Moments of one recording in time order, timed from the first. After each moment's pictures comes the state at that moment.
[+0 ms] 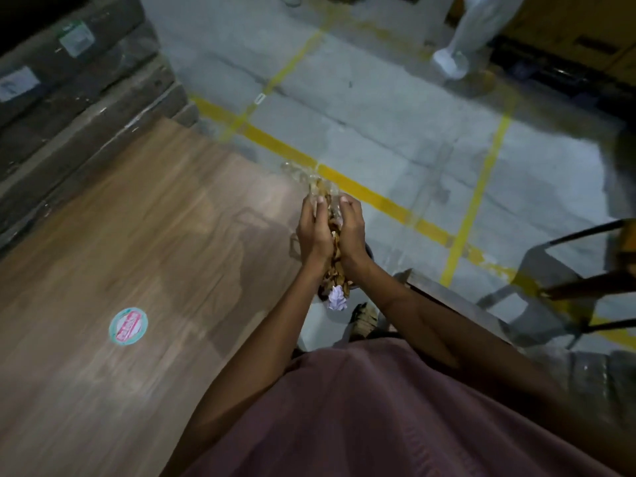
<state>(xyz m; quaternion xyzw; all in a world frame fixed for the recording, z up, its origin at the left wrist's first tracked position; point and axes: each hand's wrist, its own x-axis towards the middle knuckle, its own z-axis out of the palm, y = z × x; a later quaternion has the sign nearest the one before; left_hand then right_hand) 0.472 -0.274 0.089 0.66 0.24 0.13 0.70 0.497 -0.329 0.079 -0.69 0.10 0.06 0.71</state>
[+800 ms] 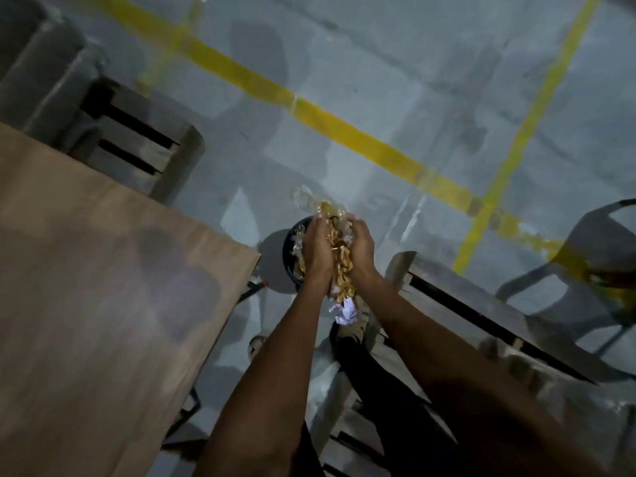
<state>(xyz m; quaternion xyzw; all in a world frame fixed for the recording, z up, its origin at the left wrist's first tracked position) 0.682 -0.419 -0.124 0.51 0.44 -0.13 0.73 0.689 -0.492 -0.392 -0.57 0.31 0.21 0.73</state>
